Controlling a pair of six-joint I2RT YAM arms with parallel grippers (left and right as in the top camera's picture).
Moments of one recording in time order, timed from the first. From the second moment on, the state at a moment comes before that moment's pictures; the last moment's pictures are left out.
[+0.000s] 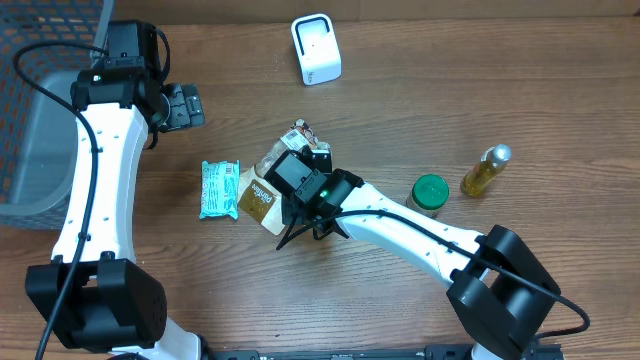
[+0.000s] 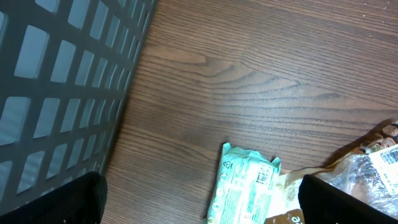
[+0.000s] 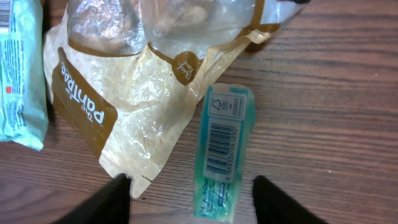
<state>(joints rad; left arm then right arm) 0.05 1.75 1.67 -1.07 -0.16 -0.21 0.88 1.87 1.35 -0.72 0.13 0.85</state>
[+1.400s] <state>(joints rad) 0.05 1.75 1.67 -1.07 -0.16 -0.21 0.89 1.97 1.35 -0.59 0.17 0.86</state>
